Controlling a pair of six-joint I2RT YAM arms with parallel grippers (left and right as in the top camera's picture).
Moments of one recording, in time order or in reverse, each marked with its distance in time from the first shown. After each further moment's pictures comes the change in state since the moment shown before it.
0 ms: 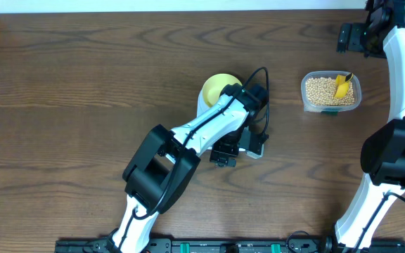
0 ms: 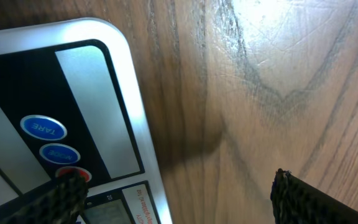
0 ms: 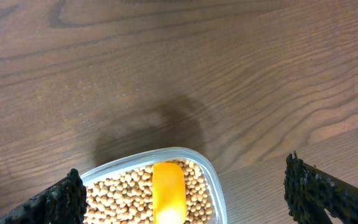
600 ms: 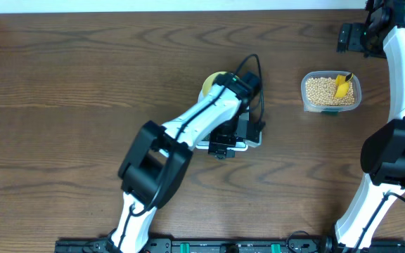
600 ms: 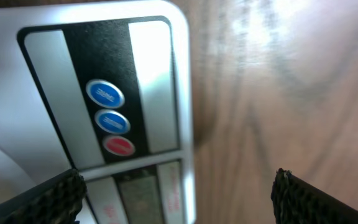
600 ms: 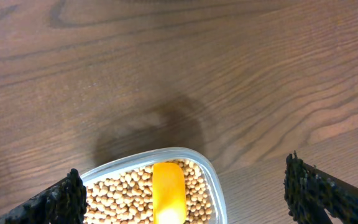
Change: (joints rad) left arm 0.066 -0.004 0.063 -0.034 0.064 -0.005; right arm 0.000 0.000 0.000 0.000 0.000 0.000
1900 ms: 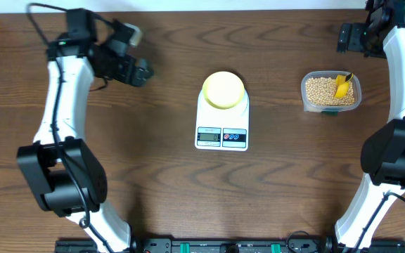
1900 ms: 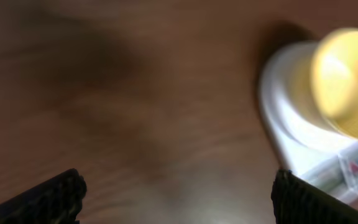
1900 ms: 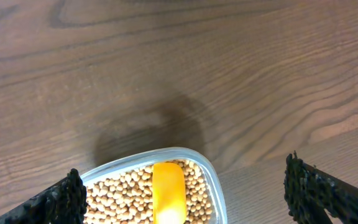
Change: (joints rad) left arm 0.813 -0.224 0.006 0.351 0.387 -0.567; right arm 0.000 0.000 0.000 0.000 0.000 0.000
